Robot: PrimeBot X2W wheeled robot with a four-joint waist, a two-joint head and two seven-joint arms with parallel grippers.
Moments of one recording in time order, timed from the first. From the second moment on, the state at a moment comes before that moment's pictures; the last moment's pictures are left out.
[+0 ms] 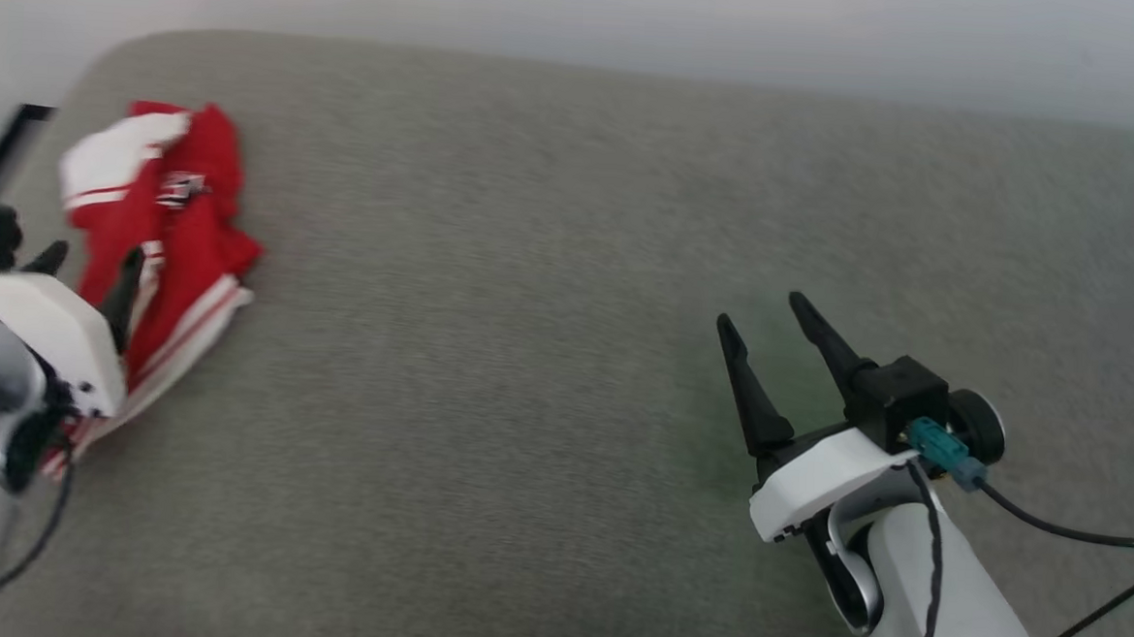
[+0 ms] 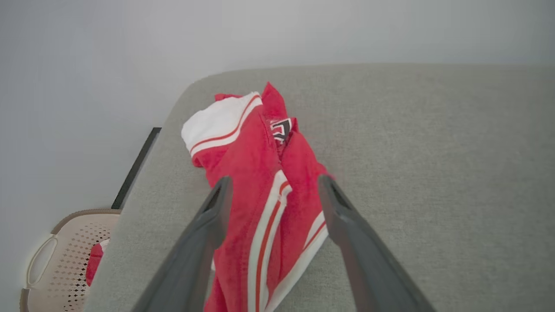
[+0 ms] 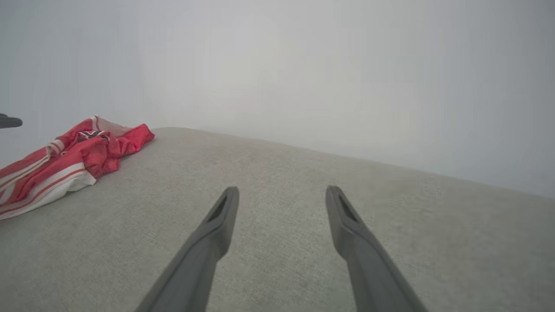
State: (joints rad) left arm -0.60 0.55 -0.27 0.70 -0.55 -0.13 0.07; right arm -0.39 -0.05 0.23 0.48 0.15 0.13 -0.26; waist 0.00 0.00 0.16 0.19
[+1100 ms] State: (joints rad) left arm -0.90 0.74 -0.63 0.96 -0.81 -0.13 0.05; right arm -0.43 -0.05 0.20 0.42 0.14 0.13 -0.26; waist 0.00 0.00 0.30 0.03
